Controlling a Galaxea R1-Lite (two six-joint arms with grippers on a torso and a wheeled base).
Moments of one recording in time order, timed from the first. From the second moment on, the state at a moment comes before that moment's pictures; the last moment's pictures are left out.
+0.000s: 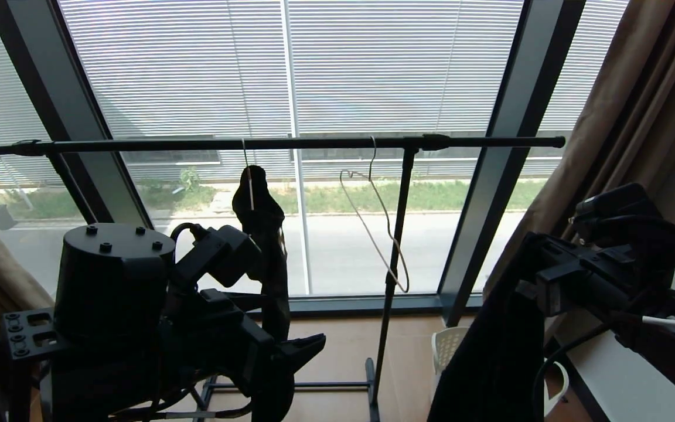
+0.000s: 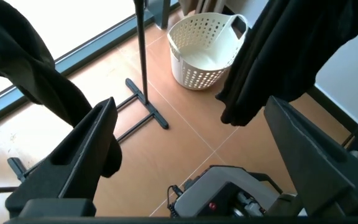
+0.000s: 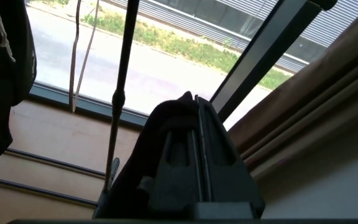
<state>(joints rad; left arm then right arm) -0.69 1.50 -0.64 -0.37 -0.07 -0.04 0.57 1.43 -0.45 -0.84 -0.49 -0.22</state>
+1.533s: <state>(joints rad) -0.68 1.66 -0.76 -0.47 0.01 -0.04 0.57 1.45 -0.45 -0.84 -0.49 -0.22</state>
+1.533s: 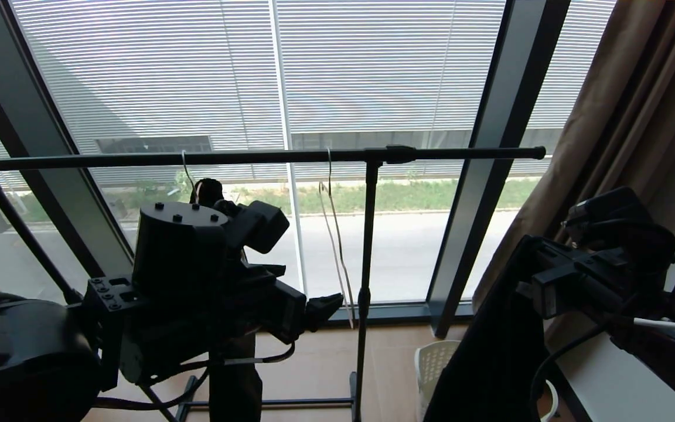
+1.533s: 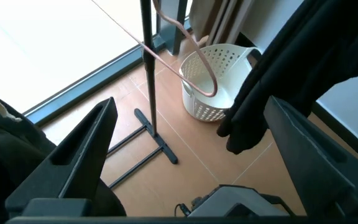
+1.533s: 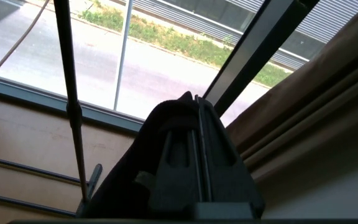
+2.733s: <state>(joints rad) -0.65 2.04 -1.19 -0.34 0.36 -0.05 0.61 1.44 -0.43 -0.84 -0.49 -0.24</state>
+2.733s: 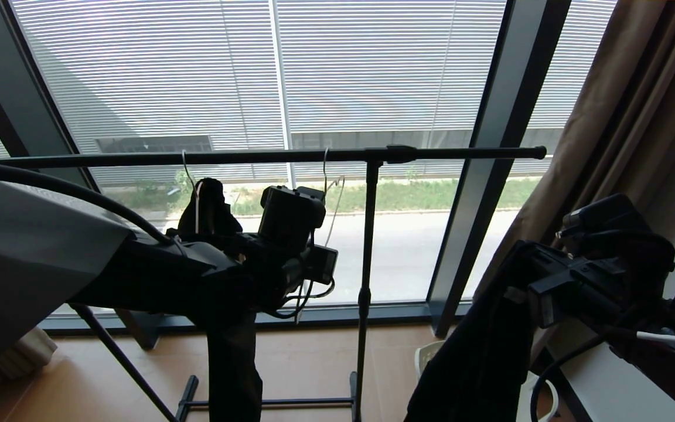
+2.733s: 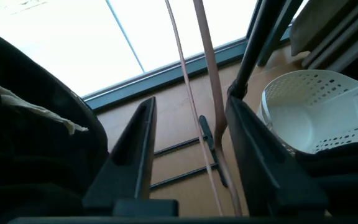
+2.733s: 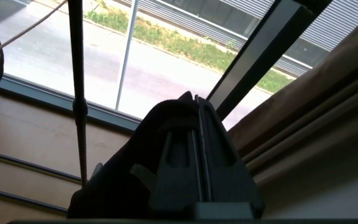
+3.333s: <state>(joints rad) -0.63 1.99 -1.18 -0.34 0.36 -0.05 0.62 1.44 -0.42 -0.84 -0.49 -0.24</state>
